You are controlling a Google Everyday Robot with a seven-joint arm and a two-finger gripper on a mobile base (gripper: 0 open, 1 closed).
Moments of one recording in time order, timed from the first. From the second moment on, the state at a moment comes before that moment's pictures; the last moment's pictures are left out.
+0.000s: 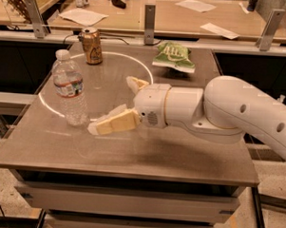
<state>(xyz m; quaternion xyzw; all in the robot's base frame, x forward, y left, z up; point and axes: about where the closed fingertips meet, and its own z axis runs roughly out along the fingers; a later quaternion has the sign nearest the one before) 0.512 0.061 0.904 -0.45 0.65 0.34 0.52</state>
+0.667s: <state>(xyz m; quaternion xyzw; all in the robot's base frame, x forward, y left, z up) 0.535 0.117 0.909 -0.44 0.62 0.34 0.55</state>
